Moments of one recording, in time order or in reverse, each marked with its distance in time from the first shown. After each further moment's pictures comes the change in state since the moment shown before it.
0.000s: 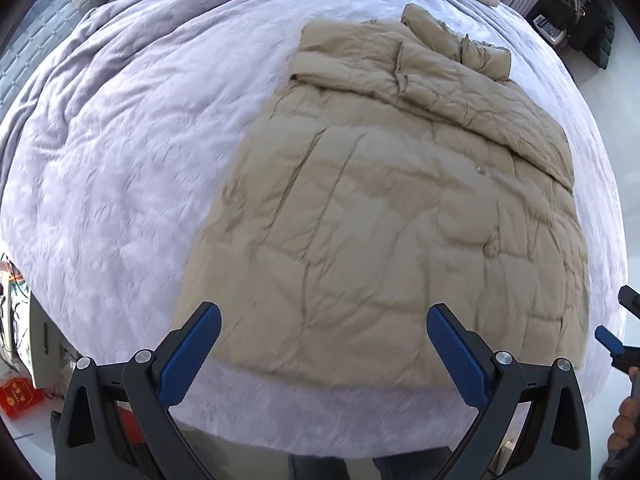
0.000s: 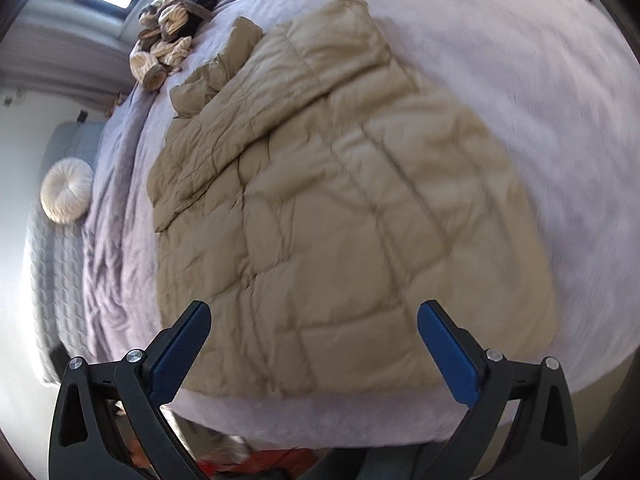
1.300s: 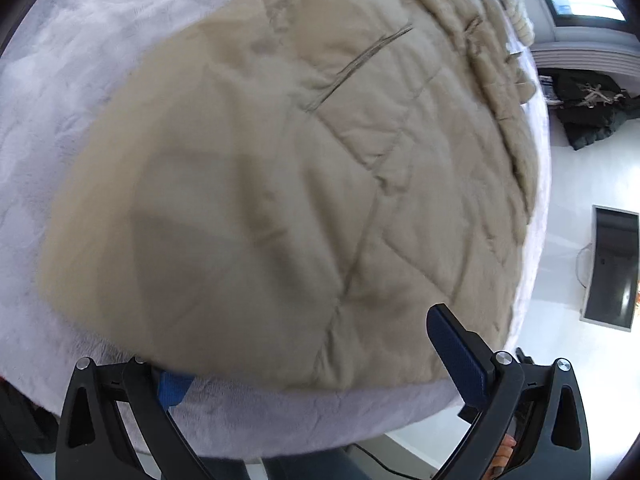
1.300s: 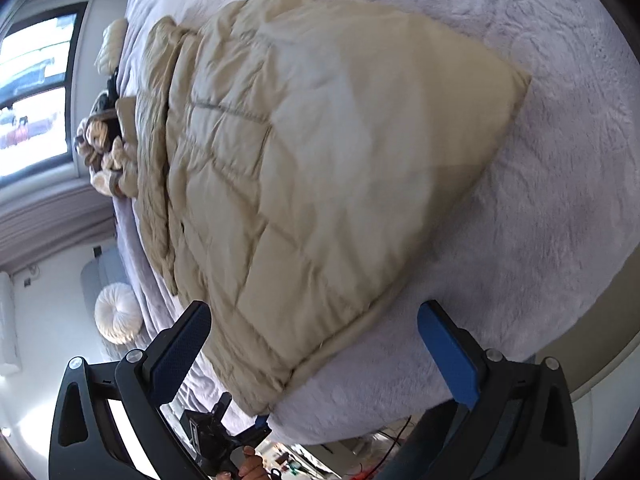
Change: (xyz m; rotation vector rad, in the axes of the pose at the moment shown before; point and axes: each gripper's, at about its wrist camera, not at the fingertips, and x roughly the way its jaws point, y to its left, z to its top) left arm 0.122 0.070 -0.034 -0.338 0.274 -0.470; right arm 0.054 -0.118 -0.075 0.582 -0.010 0.220
